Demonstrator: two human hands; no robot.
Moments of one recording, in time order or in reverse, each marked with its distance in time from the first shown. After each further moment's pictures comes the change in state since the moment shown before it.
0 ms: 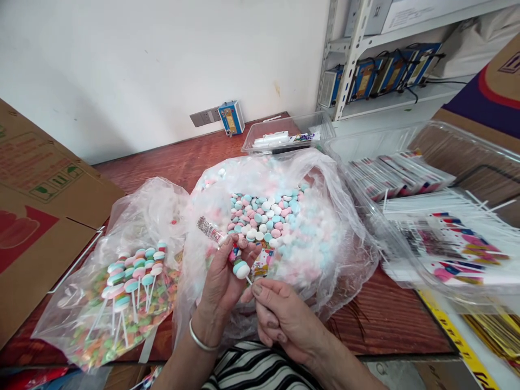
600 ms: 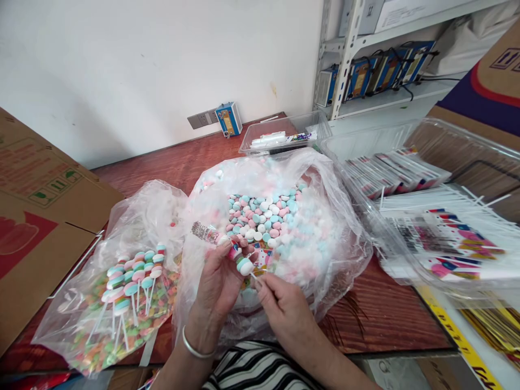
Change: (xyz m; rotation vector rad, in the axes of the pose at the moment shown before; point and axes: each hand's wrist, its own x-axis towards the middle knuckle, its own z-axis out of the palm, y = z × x) left_hand -0.006 0.006 0.003 0.060 -0.035 -0.054; right_hand -0.001 0.004 -0.008 -0.836 0.305 -0.414
